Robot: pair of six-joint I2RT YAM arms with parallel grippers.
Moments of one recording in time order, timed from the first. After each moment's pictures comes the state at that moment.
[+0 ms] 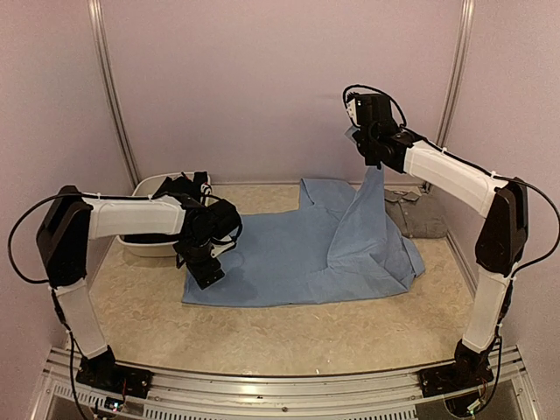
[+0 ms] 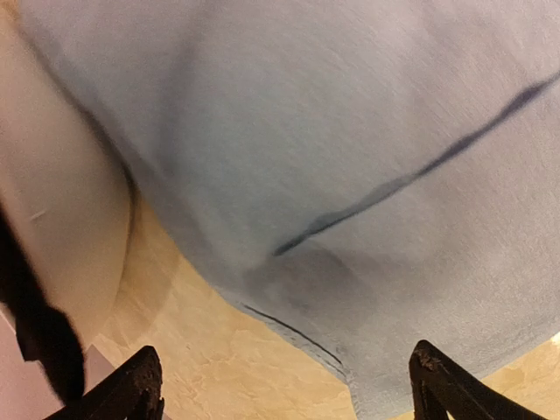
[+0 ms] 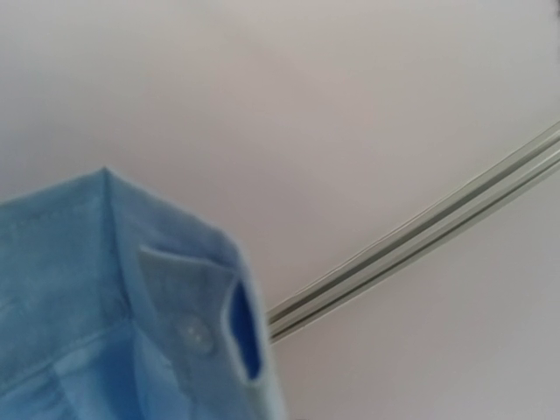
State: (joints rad) left arm -0.72 1.87 1.30 -0.96 -0.37 0.16; right arm 0.56 1.90 1.83 -0.17 0.94 -0.59
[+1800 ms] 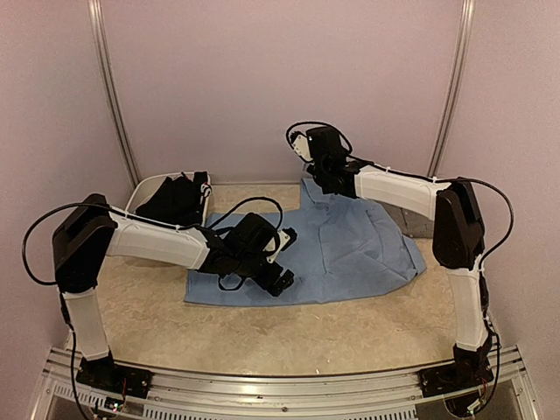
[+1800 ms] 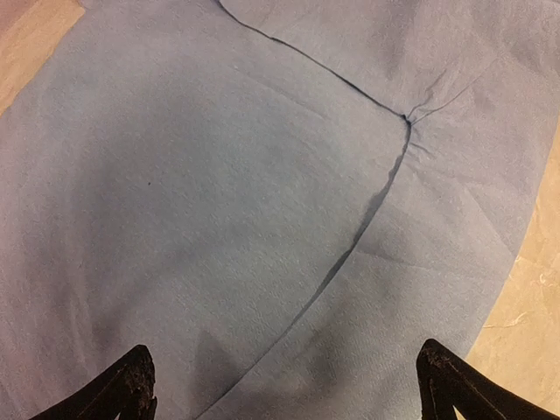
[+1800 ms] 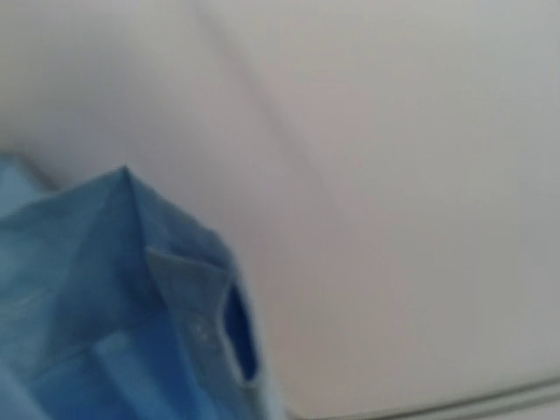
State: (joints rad) left arm -0.93 1.93 1.20 -0.14 -0.10 -0.05; right arm 0.68 2.16 1.92 0.00 0.84 -0.85
